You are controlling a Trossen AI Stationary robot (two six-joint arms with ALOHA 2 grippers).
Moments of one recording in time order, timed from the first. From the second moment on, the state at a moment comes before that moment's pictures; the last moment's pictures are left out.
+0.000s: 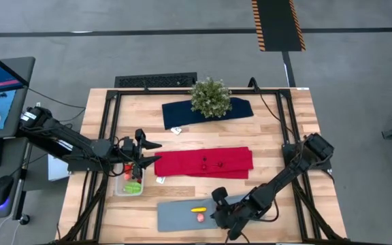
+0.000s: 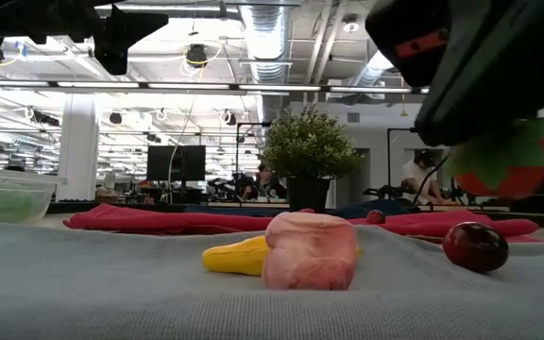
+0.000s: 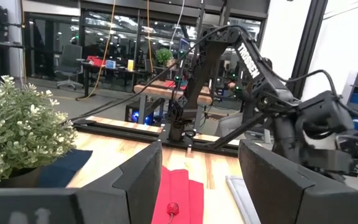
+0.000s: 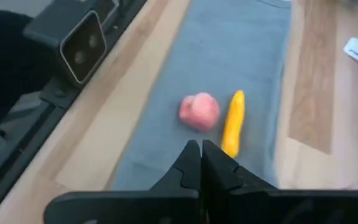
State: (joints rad) left arm -0.38 0.87 0.20 0.85 -0.46 -0.10; right arm 0.71 1.91 1.15 -0.09 0.32 0.07
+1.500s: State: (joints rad) left arm -0.38 0.92 0.20 0.96 -0.17 -0.05; right arm 0.19 1.65 1.19 0.41 -0.37 -0.21
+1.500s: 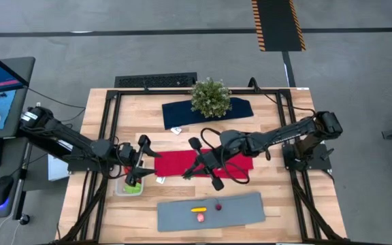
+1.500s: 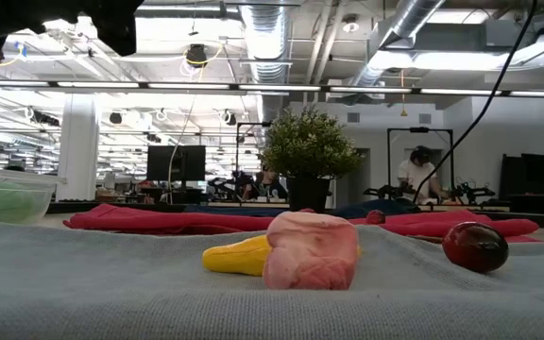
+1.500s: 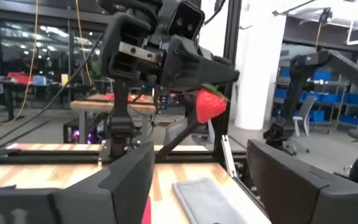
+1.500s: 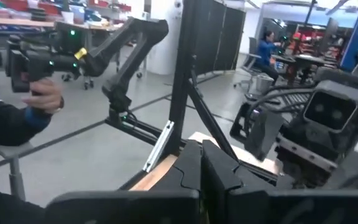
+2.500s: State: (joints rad) left arm -0.38 1.25 0.40 1.09 -0.34 0.03; right arm 0.15 1.66 1.23 0.37 -0.32 -0.17
